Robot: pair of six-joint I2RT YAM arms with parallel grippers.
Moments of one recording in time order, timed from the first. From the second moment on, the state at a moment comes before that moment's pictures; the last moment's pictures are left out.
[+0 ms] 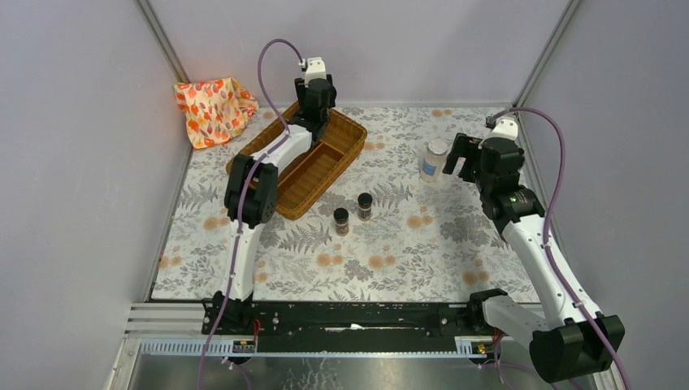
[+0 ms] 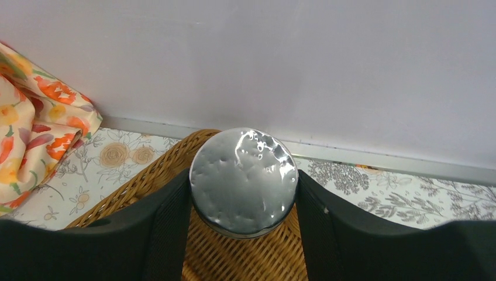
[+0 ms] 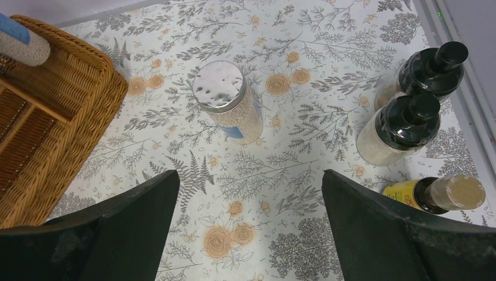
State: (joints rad) left arm -0.34 2.30 1.92 0.17 -0.52 -0.15; right arm 0.20 1.03 0.97 -0.38 0.23 0.28
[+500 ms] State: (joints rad) left arm -0.32 2.39 1.99 0.19 -0.60 -0.17; right arm 0.22 1.04 0.97 -0.38 0.27 0.25
